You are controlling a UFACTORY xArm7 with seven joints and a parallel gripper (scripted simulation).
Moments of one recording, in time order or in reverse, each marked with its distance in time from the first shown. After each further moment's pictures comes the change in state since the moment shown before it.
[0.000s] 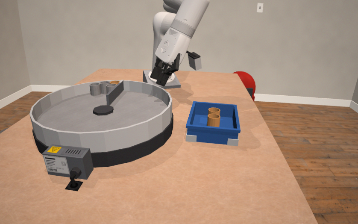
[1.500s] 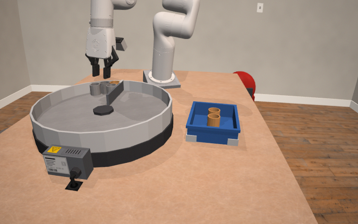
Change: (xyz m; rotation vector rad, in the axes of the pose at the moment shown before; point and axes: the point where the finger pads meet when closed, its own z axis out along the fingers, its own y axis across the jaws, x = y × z) arm -0.137 -0.144 0.084 -0.248 0.285 -0.646
